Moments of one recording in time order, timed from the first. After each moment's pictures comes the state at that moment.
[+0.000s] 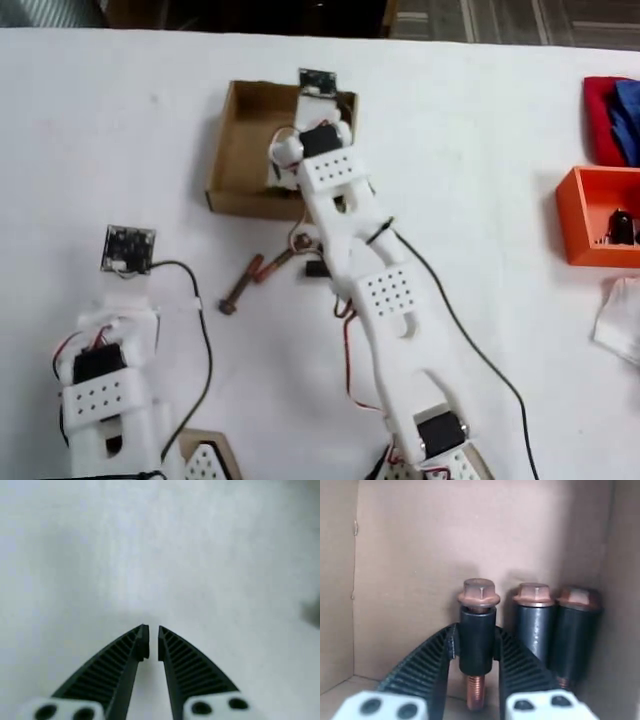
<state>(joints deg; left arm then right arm) -27.6 -64.5 86.8 43.6 -21.6 -26.0 72.0 -79.1 84.5 -22.8</state>
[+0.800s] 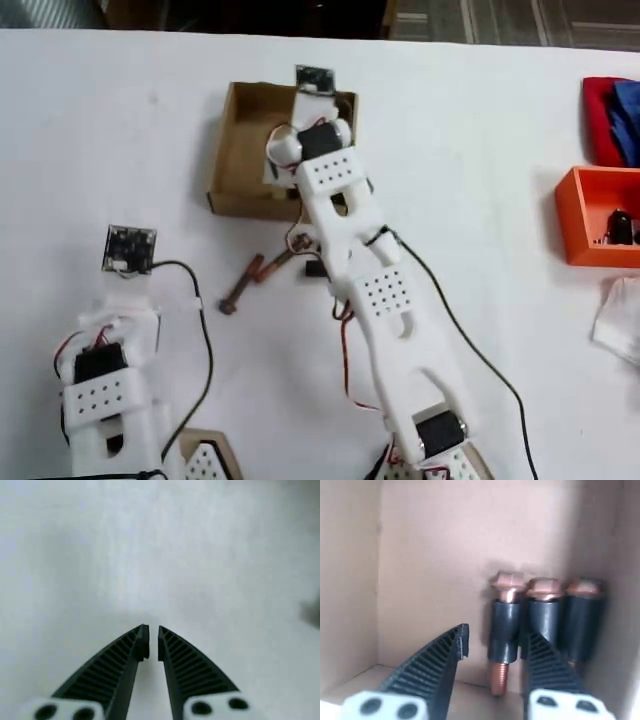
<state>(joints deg) -27.5 -64.5 86.8 43.6 -21.6 -26.0 73.4 -90.5 92.0 -23.3</state>
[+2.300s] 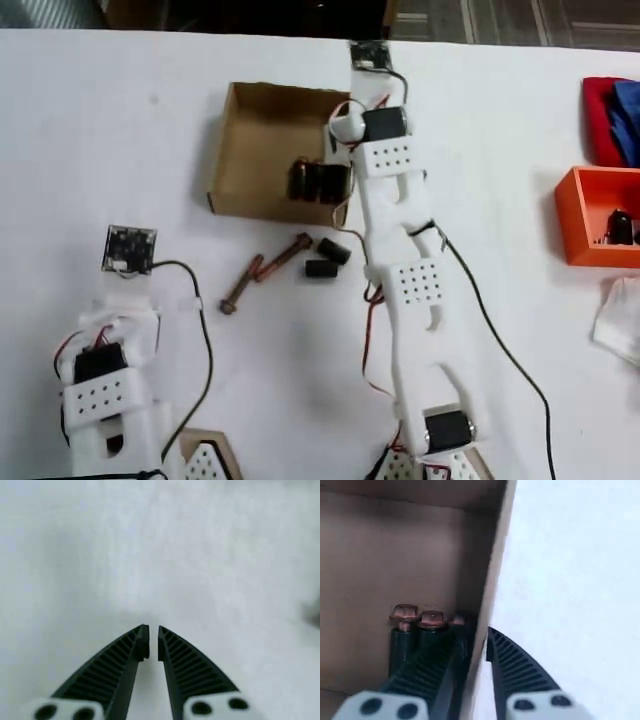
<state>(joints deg) -27.5 -64.5 86.8 43.6 -21.6 -14.8 72.7 -93.7 92.6 -8.3</state>
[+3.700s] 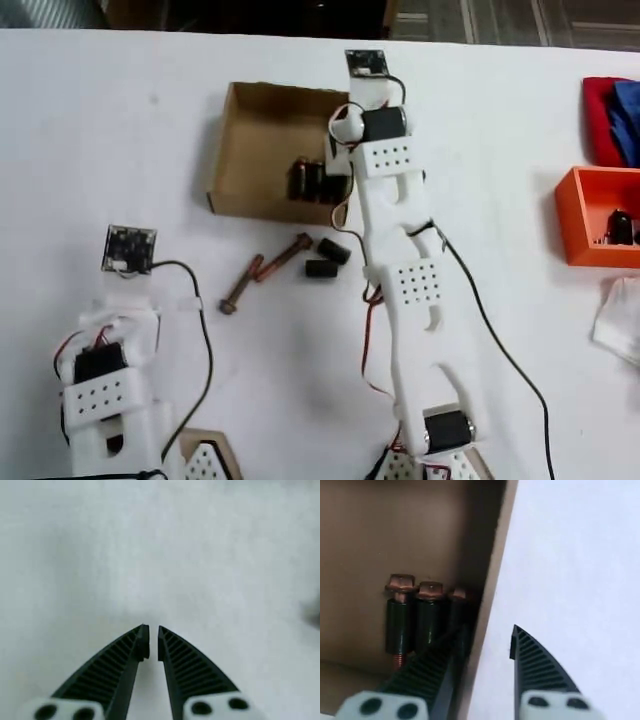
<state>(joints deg) -27.6 -64.5 86.8 43.6 -21.6 -15.7 72.7 -93.7 99.2 -6.4</state>
